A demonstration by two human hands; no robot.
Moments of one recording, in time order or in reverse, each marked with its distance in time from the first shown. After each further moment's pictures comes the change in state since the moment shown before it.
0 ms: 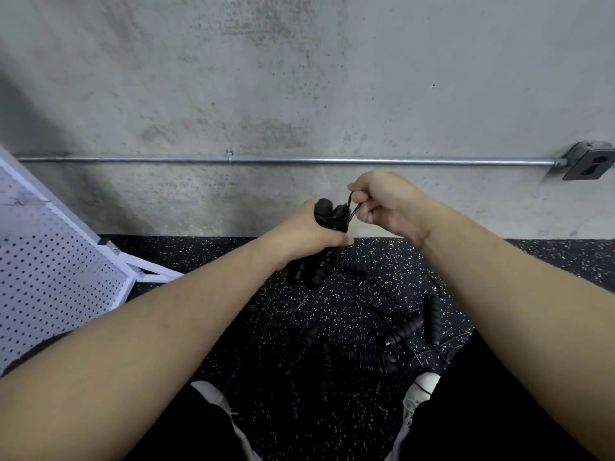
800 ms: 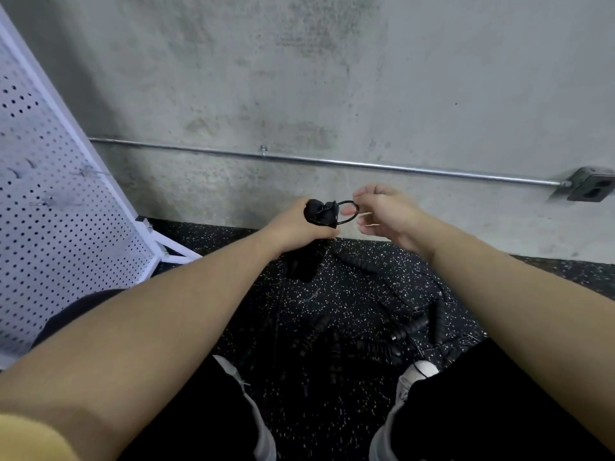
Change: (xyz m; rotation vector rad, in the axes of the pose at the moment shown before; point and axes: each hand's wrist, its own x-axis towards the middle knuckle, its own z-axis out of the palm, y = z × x) left_hand -0.056 -0.039 -0.039 -0.061 0.103 0.016; right_hand -0.046 0.033 0.033 -0.301 -0.092 -0.150
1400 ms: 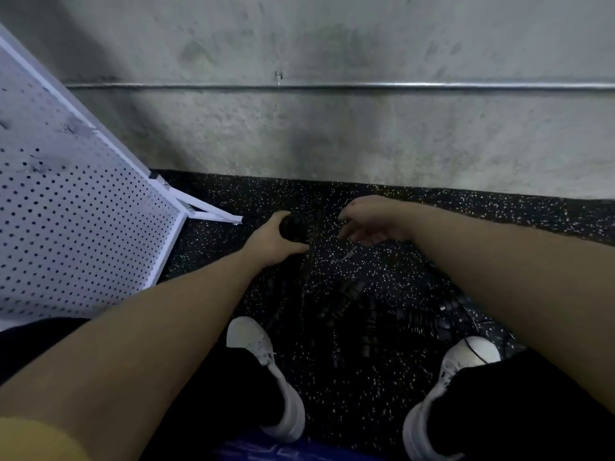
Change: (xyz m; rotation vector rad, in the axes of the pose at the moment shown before) left_hand 0.029 -0.153 0.021 0.131 0.027 -0.414; right_hand 0.107 0.107 0.049 -0.389 -0.386 0.379
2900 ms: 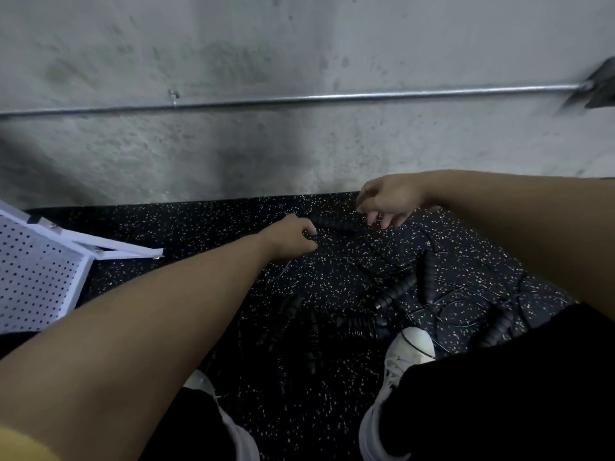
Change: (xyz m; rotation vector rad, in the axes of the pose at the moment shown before) left_hand 0.060 0.121 0.092 0.439 -0.327 0.397; right_hand -0.060 0.055 -0.148 -0.477 0.090 0.016
